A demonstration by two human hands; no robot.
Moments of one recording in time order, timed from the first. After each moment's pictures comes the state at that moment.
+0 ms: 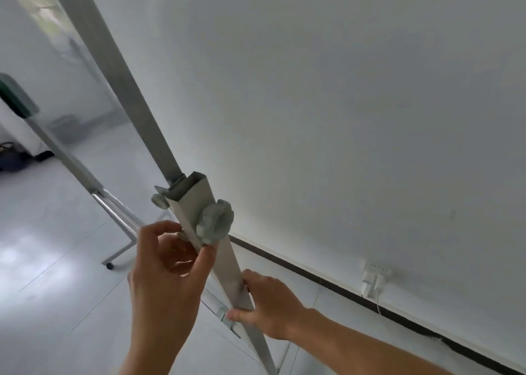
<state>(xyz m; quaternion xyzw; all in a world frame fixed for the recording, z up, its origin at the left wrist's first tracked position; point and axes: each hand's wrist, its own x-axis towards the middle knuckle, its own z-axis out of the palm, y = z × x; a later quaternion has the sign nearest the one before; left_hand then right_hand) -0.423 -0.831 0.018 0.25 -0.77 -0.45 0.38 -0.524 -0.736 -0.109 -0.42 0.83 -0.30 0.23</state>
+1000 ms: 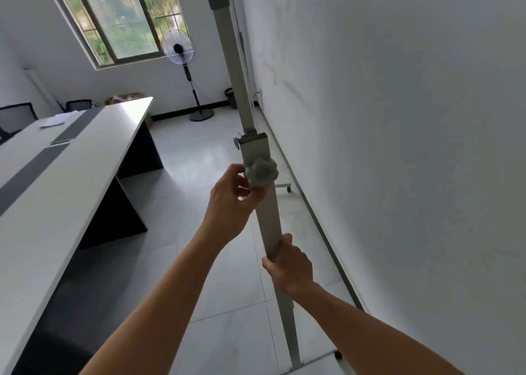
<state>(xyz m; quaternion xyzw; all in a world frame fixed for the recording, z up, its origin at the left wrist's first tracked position) -0.559 -1.026 0.022 0.46 -0.71 -0.35 0.39 -0.660 -0.979 -0.121 -0.54 0.76 -0.27 0.24</state>
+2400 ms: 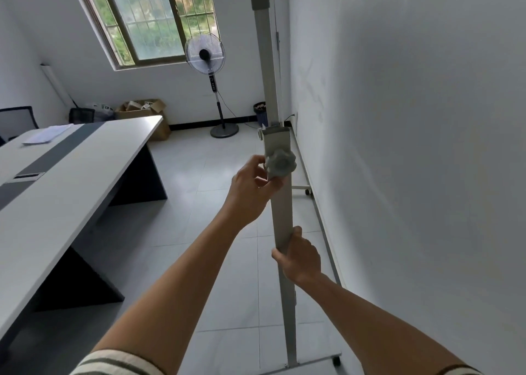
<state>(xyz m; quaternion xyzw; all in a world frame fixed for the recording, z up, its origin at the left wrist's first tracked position) -0.696 -1.764 0.019 0.50 -0.68 -0.36 0.40 -0.801 -1.720 -0.119 -0.57 0.74 -0.24 0.24</state>
